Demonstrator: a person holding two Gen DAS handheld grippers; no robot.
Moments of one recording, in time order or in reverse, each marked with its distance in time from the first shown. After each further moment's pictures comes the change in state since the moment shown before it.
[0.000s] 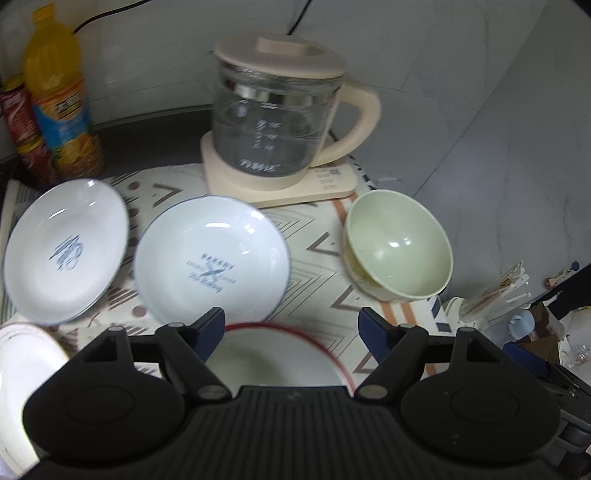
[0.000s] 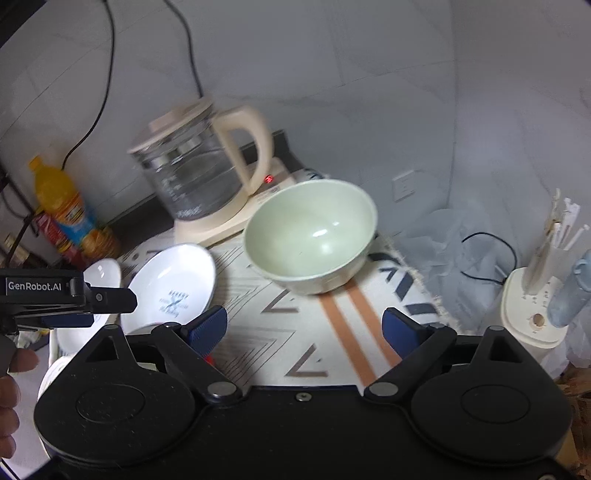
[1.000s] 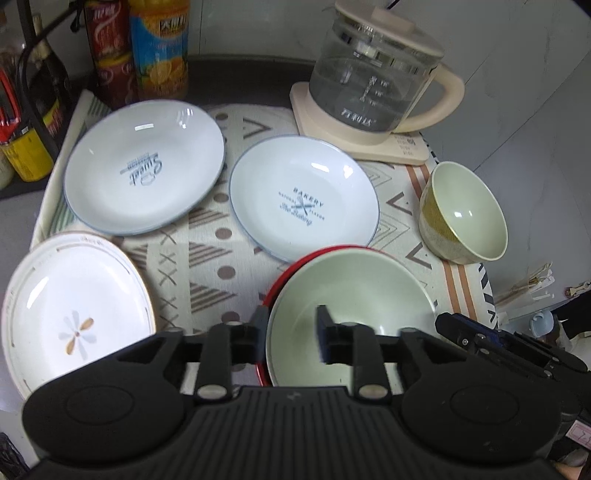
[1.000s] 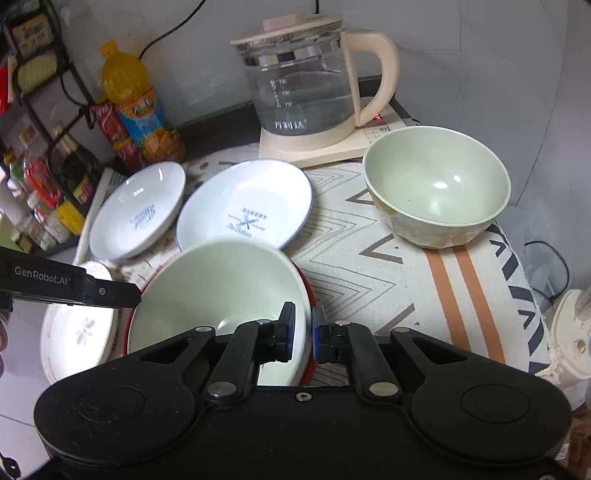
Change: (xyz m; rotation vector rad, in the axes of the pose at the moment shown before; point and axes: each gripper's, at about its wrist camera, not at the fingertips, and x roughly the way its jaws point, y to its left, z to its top) left arm -0.024 0.079 -0.051 -0.158 0.077 0.084; right arm 0.037 0.078 -0.034 -0.241 0.170 0.152
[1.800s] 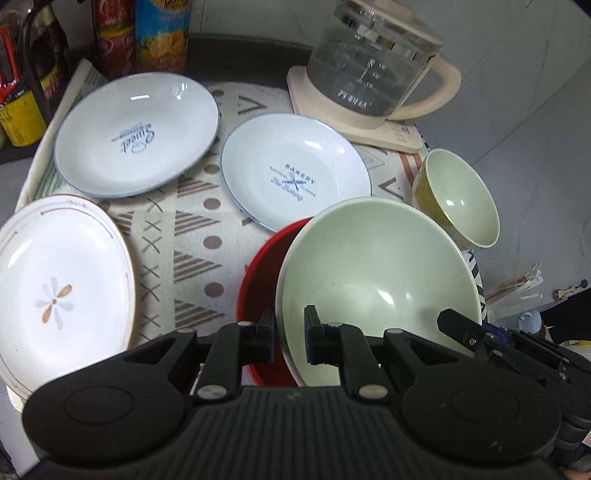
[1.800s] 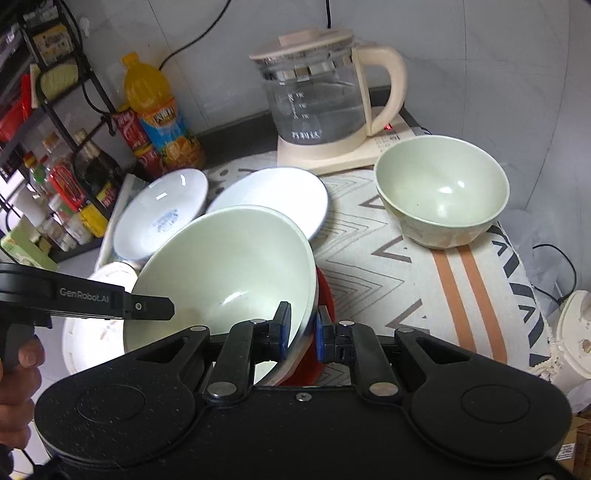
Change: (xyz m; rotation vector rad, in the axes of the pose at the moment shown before) left arm 0.016 0.005 -0.023 -0.050 0.029 -0.060; right arm -0.019 0.006 -0.009 -0.020 -0.011 0.030
